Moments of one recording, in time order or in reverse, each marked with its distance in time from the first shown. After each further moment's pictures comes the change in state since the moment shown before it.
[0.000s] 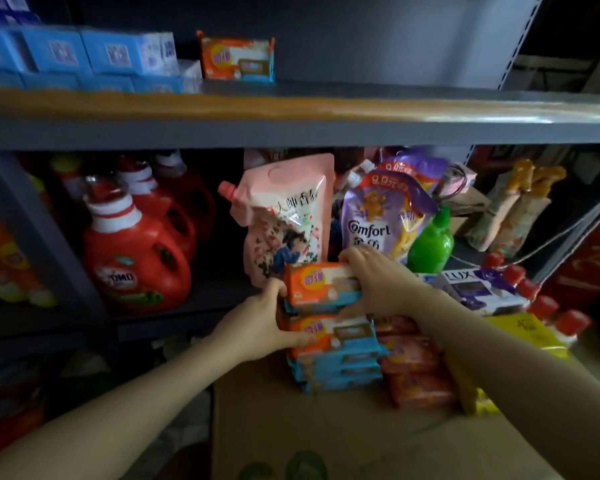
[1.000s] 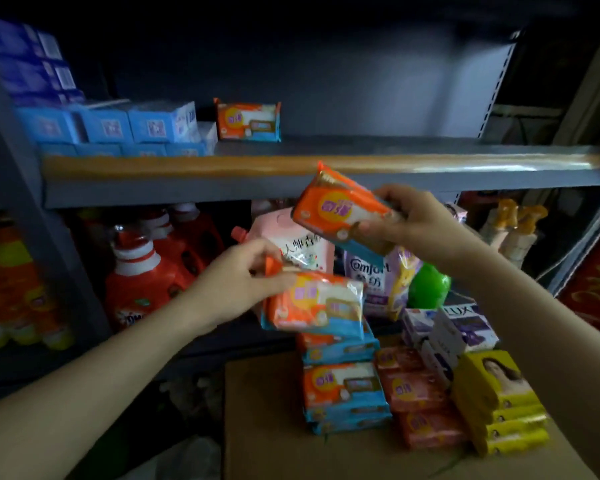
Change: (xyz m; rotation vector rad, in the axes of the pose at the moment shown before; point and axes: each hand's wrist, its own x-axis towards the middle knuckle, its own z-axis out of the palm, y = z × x) left_hand -0.011 0.041 -0.109 -0.566 0.202 0.300; right_hand -0.018 -0.037 -0.144 0.877 0.424 0.058
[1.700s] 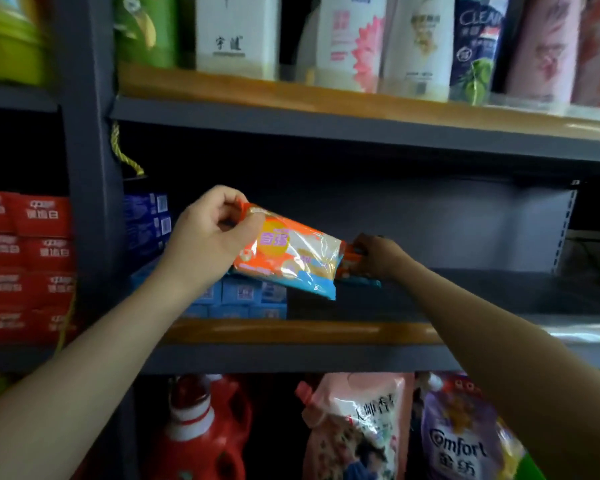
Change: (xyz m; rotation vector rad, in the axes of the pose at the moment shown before) left_hand 0.093 0.092 -0.182 0.147 0.584 0.452; right_hand 0.272 -0.033 0.040 -0.787 -0.019 0.039
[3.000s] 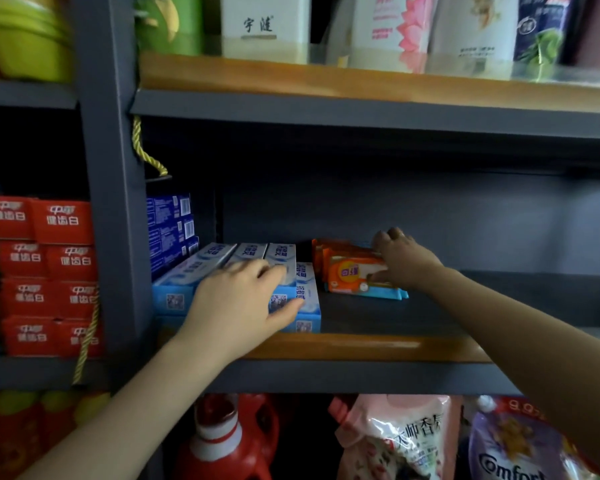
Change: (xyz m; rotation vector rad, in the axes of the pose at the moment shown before) left_hand -0.032 -0.044 0.001 1.260 -0.344 0.185; right_hand 0.002 -0.019 0.013 -0.238 0.091 -0.119
